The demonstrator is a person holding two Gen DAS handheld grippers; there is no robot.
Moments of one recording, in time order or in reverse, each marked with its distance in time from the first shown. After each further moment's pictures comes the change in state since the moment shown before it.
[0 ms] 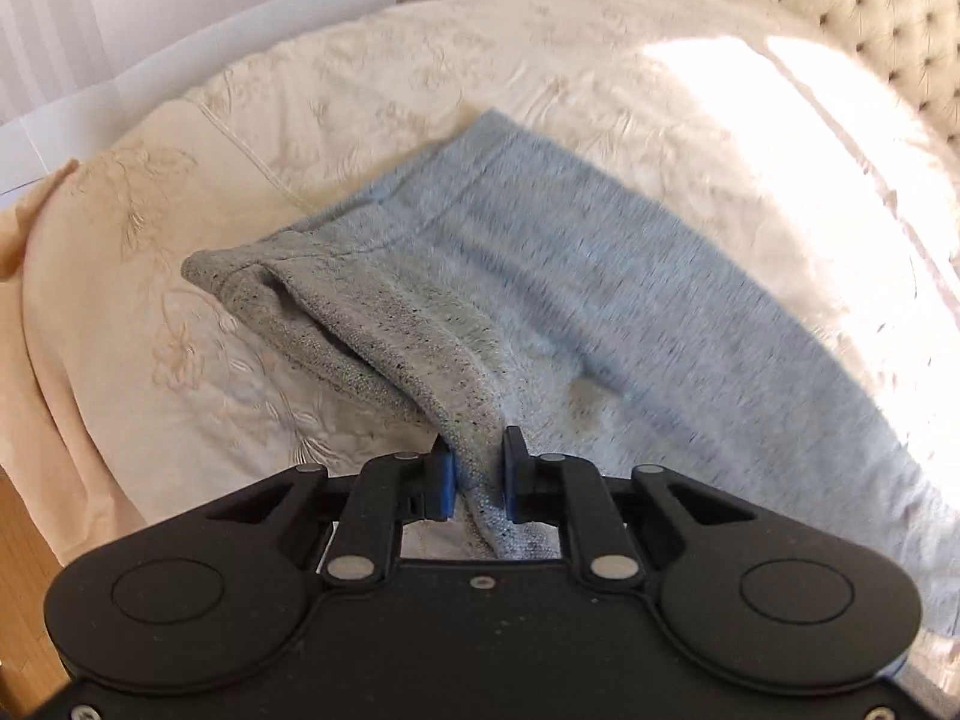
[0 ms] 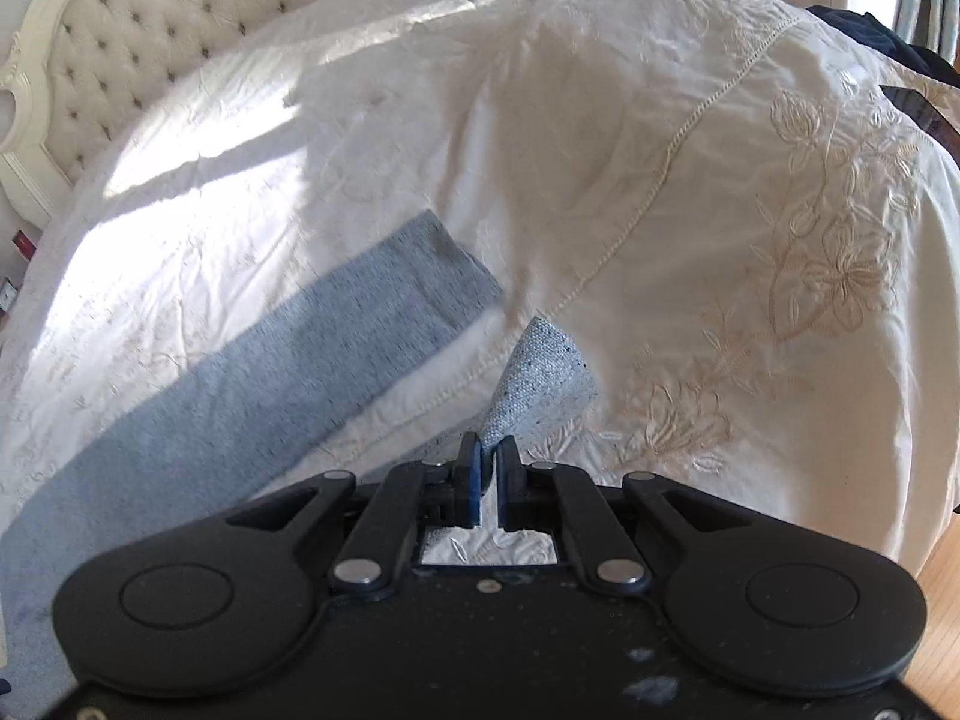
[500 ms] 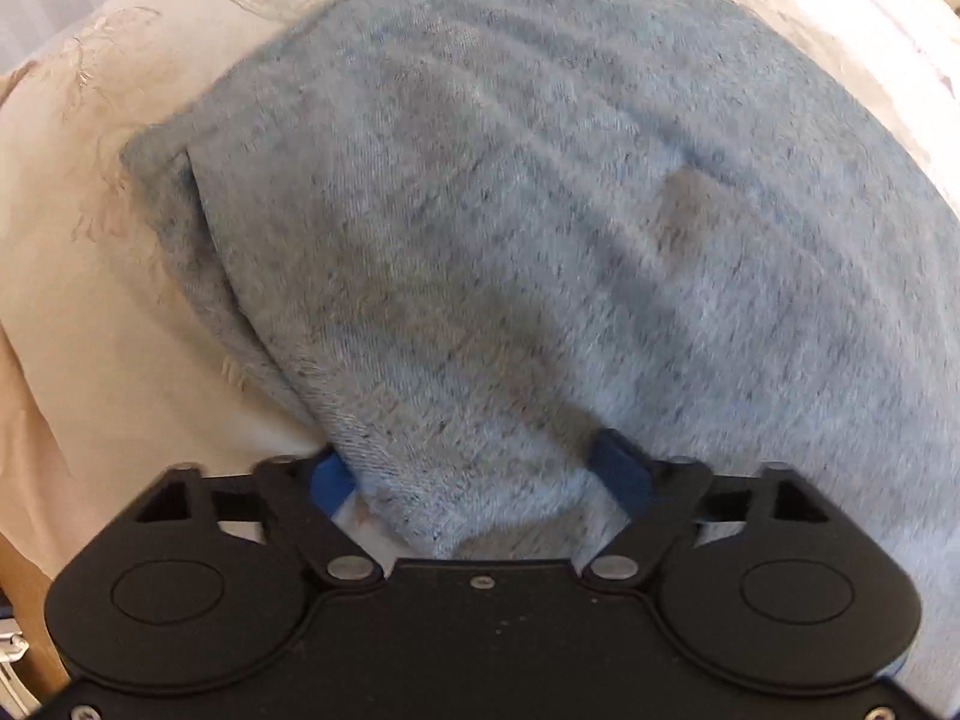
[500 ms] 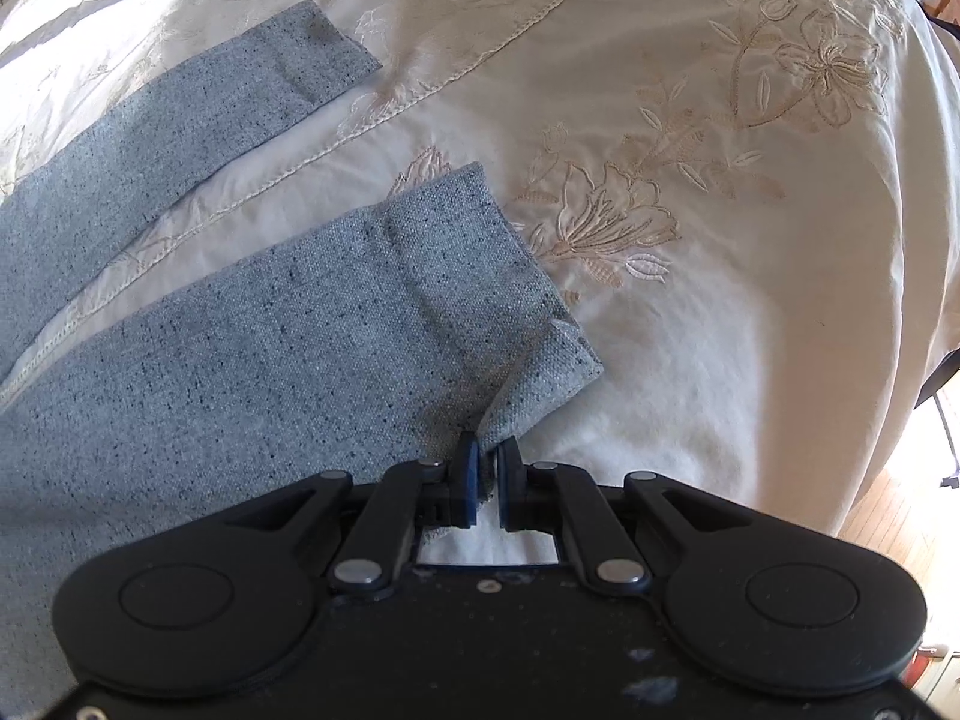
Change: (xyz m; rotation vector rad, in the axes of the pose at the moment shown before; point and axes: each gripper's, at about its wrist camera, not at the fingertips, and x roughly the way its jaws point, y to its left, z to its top) left arm 0.111 0.008 -0.061 0.044 0.170 0.086; right arm 0.079 -0.015 -0.083 -0.072 0.209 -0.303
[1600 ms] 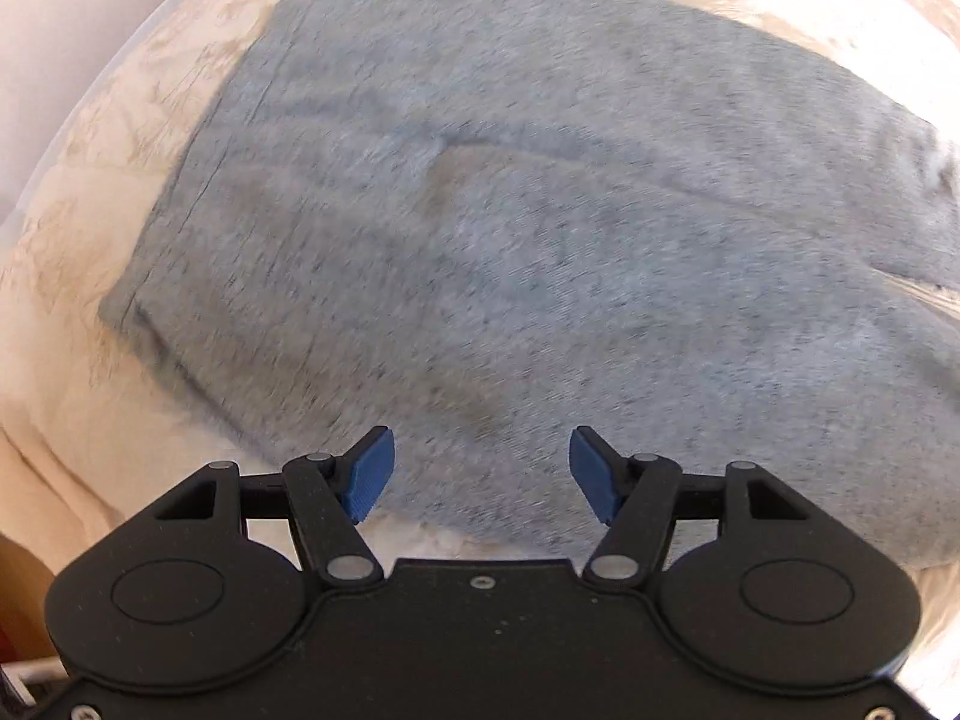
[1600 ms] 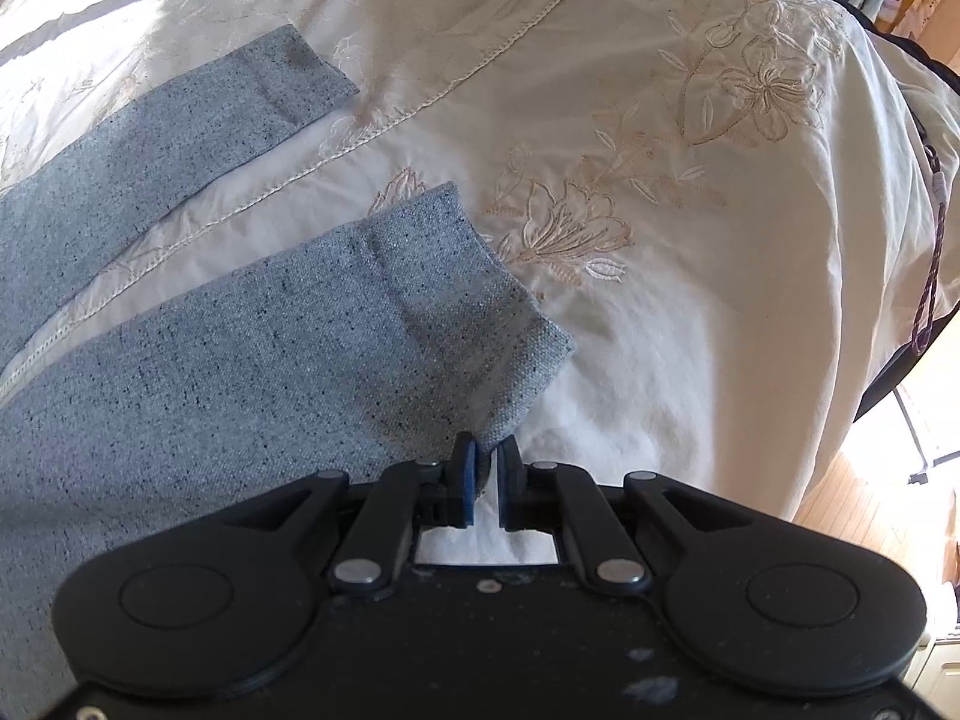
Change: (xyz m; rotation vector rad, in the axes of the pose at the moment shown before) left arm -0.051 -0.059 -0.035 0.397 0.030 0.039; right arm -0.021 0.003 -0.010 -0.006 -0.035 -0.107
